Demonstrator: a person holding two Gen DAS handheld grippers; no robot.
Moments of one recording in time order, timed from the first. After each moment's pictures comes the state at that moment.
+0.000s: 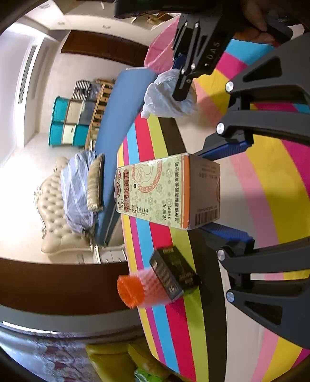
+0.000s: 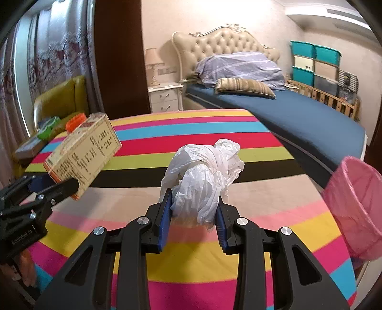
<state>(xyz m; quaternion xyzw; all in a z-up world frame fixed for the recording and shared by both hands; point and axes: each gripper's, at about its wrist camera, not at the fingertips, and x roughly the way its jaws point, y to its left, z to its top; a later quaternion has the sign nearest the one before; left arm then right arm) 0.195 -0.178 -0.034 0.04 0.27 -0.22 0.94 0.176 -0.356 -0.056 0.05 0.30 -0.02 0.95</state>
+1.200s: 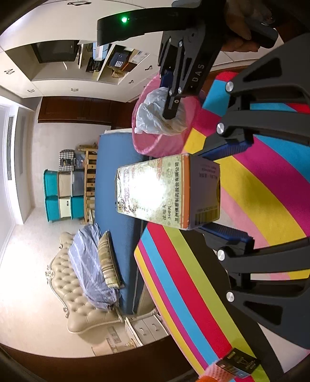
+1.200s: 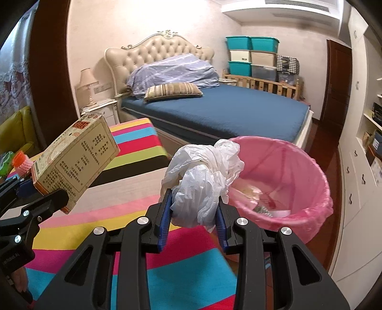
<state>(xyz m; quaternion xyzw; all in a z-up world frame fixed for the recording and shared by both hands) 0.171 -0.374 -0.014 0.12 0.24 -0.40 0.88 0.087 -0.518 -0.045 0.09 0.29 -0.19 0.94</state>
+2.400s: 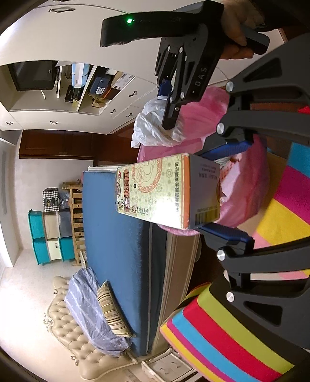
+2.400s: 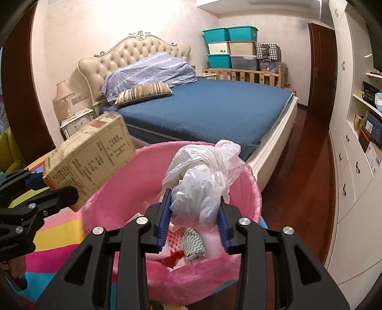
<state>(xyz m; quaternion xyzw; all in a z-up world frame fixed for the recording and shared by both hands) 0.196 -0.610 -0.027 0.16 0.28 -0.49 0.81 0.073 -0.695 -0.061 0.13 0.29 -0.21 0.92</state>
